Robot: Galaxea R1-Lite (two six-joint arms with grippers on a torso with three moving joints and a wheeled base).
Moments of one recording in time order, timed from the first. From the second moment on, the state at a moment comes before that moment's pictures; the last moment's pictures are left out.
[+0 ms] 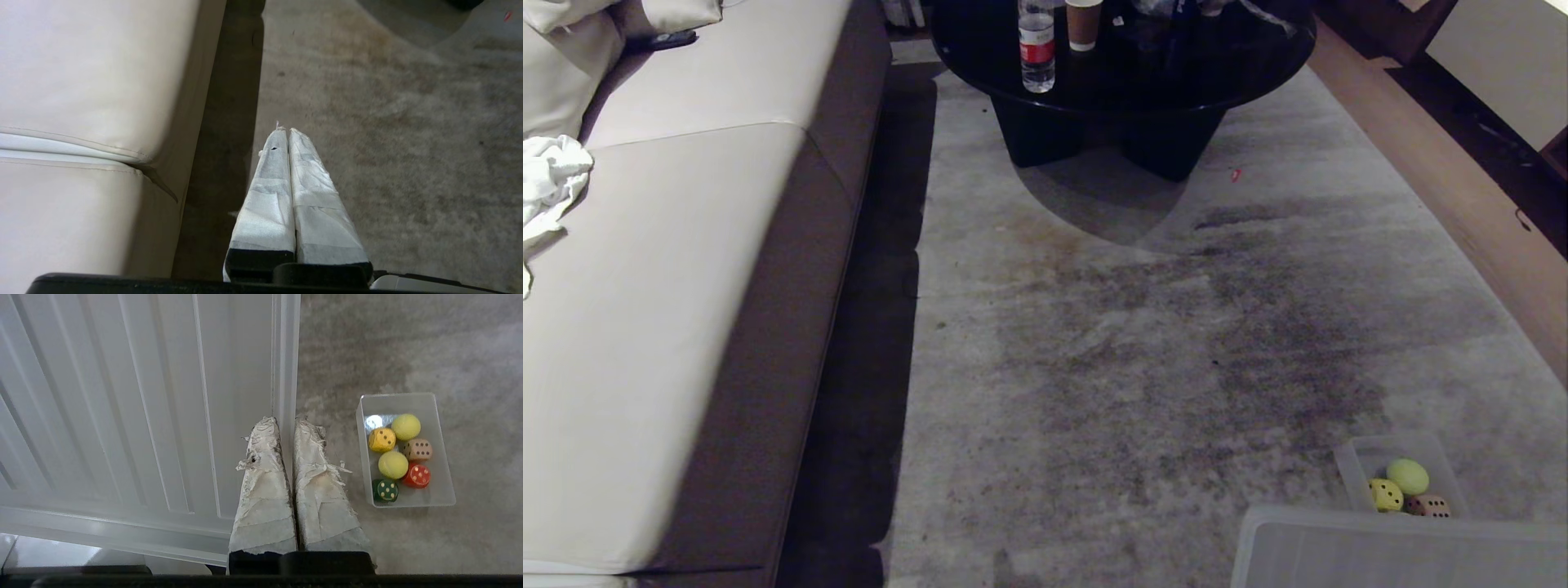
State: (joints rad) left arm 0.00 0.00 0.00 -0.01 0.07 -0.14; right arm 0.01 0.00 -0.08 0.21 0.00 0.03
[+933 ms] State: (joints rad) left arm 0.00 0.00 0.00 -0.01 0.07 -0.14; right arm 0.01 0.00 -0.08 0.21 0.00 0.03
